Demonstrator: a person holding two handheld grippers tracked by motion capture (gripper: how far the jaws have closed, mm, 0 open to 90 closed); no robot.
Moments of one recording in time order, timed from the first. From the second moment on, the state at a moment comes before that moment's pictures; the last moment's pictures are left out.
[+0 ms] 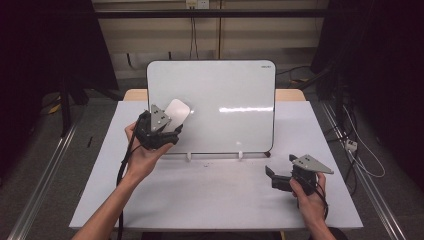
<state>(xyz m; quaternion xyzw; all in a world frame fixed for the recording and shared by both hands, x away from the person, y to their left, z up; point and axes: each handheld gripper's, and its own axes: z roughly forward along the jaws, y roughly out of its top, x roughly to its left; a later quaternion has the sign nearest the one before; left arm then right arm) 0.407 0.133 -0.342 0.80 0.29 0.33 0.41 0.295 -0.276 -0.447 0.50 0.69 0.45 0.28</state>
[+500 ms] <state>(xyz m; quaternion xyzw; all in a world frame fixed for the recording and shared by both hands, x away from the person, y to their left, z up) 0.399 0.159 -0.336 0.78 0.32 0.34 0.41 0.296 -0.274 -0.447 0.50 0.69 0.45 0.28</state>
